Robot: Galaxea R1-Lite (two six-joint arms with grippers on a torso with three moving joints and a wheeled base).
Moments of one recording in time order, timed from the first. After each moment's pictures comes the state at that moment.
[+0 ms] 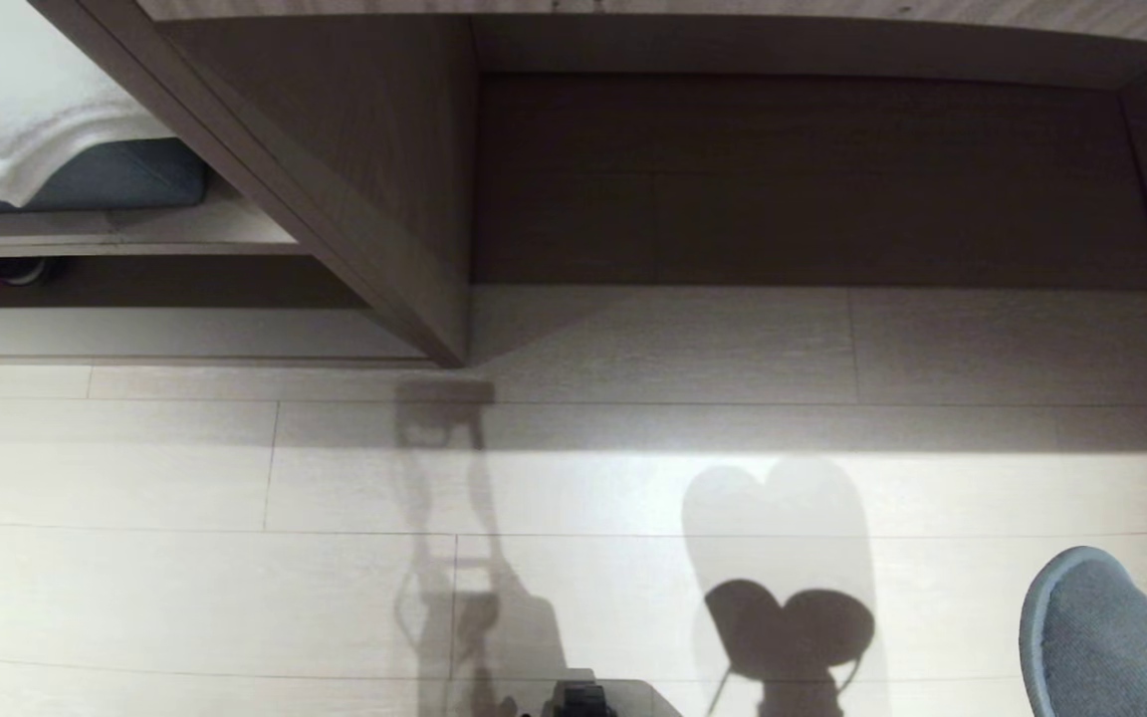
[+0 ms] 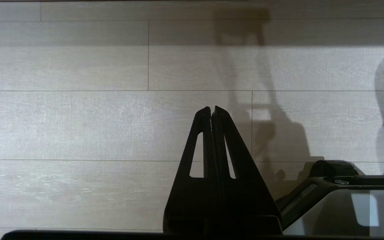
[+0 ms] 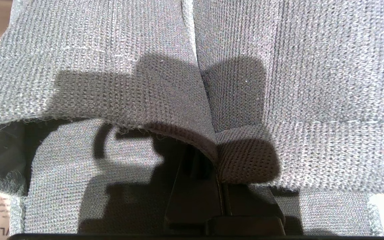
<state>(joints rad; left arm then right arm) 0.00 0.00 0.00 0.00 0.00 -0.01 0.01 0.00 0.00 0.00 -0.01 0.00</state>
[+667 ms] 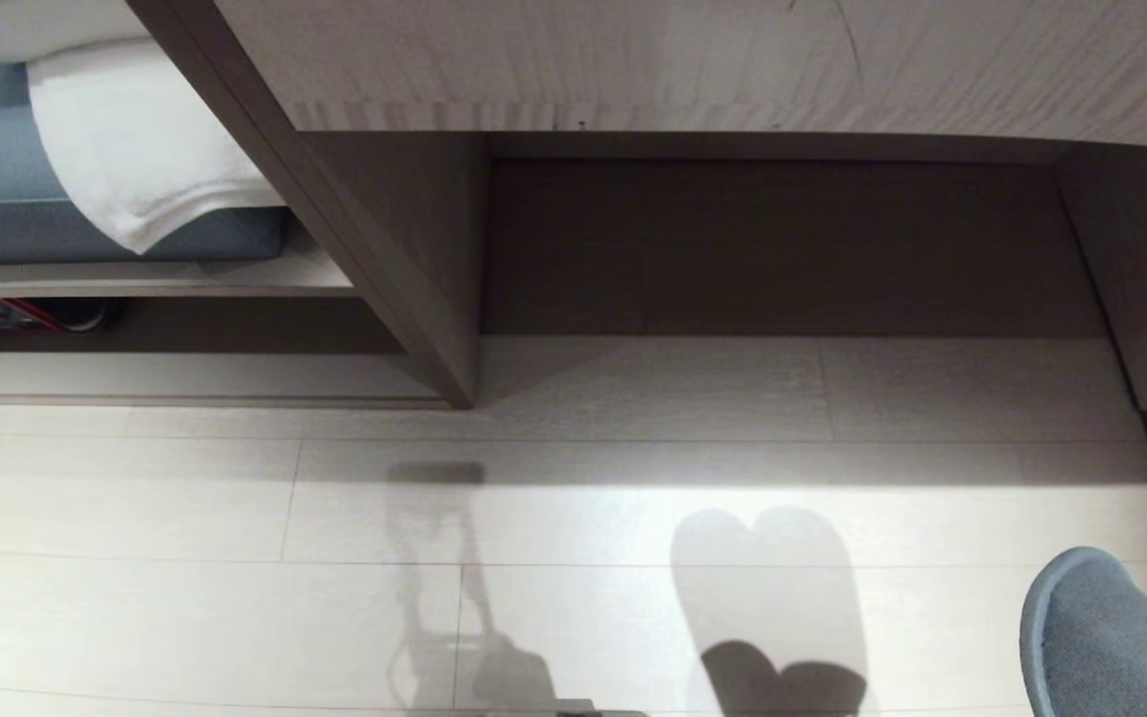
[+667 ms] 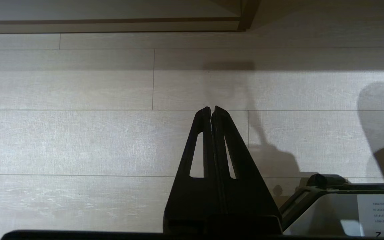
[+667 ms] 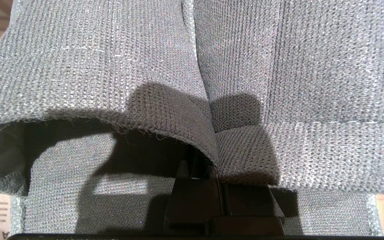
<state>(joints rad) 0.00 0.00 0.00 0.00 0.00 -0.01 0.01 0.00 0.00 0.00 -0.01 0.00</state>
